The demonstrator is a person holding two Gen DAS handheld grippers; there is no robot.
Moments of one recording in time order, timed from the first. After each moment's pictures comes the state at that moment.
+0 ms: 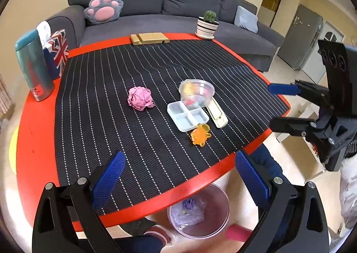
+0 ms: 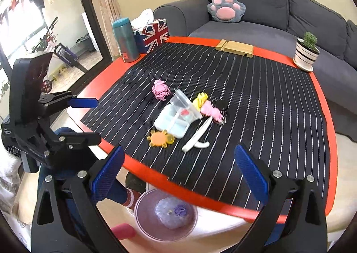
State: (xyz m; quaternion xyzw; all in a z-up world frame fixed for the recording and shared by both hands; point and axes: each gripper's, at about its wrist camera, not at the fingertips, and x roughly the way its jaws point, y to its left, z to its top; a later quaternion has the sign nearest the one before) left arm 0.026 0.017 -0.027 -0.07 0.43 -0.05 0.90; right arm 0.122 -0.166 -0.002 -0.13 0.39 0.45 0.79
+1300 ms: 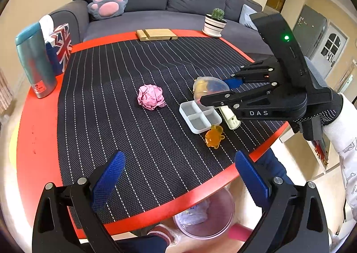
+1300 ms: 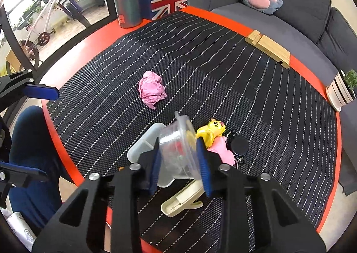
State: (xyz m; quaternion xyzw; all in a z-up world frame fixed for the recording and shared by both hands) left arm 0.034 0.033 -0.035 -0.08 0.44 -0.04 0.89; right arm 0.173 -0.063 -0.045 -0.27 0.41 0.47 0.73
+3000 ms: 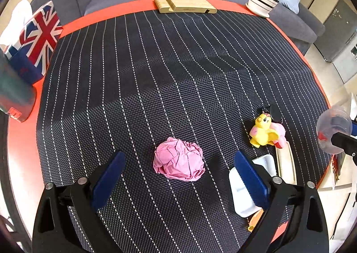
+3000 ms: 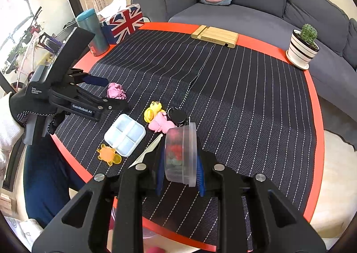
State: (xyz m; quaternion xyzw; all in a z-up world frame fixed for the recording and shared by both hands) left arm 0.176 0.062 -0.079 -0.09 0.56 0.03 0.83; right arm 0.208 -0.158 -0.013 -0.17 0.44 0.42 0.77
